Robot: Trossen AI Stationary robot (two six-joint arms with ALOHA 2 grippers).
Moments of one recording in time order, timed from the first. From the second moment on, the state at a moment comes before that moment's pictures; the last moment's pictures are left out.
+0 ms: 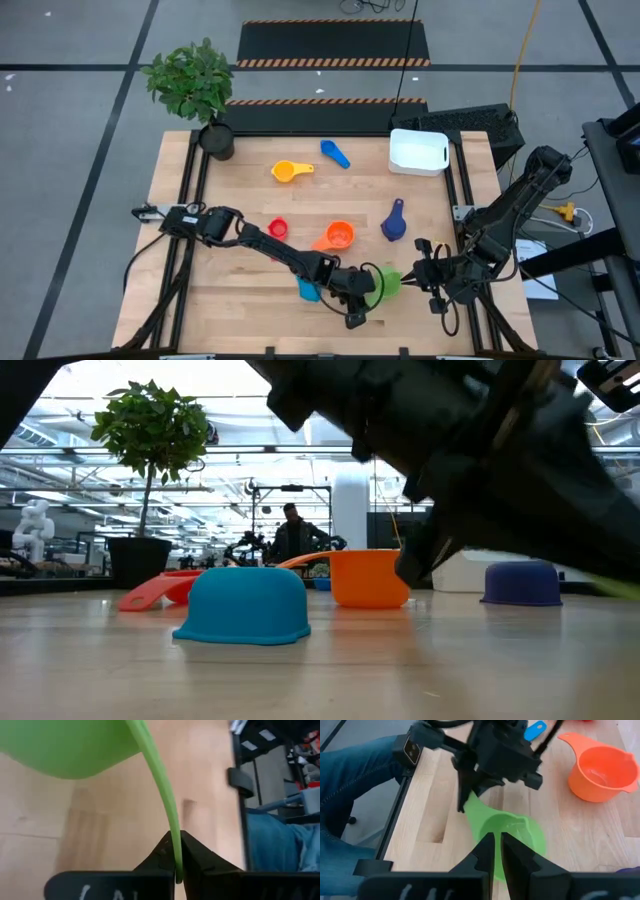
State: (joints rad) left arm -0.34 2.38 1.77 -0.09 0.18 -0.63; right arm 0.86 1.09 0.75 -0.52 0.44 0.64
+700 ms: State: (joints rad) left arm -0.54 2.15 1.77 -0.45 -0.13 -0.16; right arm 0.87 1.06 0.71 -0.25 0.55 0.53
